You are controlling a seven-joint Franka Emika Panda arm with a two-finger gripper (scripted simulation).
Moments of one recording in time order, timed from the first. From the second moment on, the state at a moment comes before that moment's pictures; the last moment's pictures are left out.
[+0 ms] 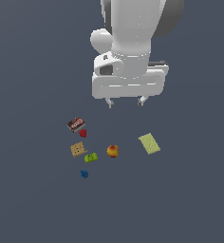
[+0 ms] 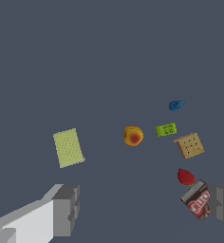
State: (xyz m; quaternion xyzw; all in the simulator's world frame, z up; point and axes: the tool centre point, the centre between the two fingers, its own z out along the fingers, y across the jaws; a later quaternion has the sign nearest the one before) arm 0.010 0.044 0.330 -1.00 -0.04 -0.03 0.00
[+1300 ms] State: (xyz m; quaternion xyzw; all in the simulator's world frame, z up) arm -0.007 0.186 0.091 -0.99 -0.17 0.00 0.00
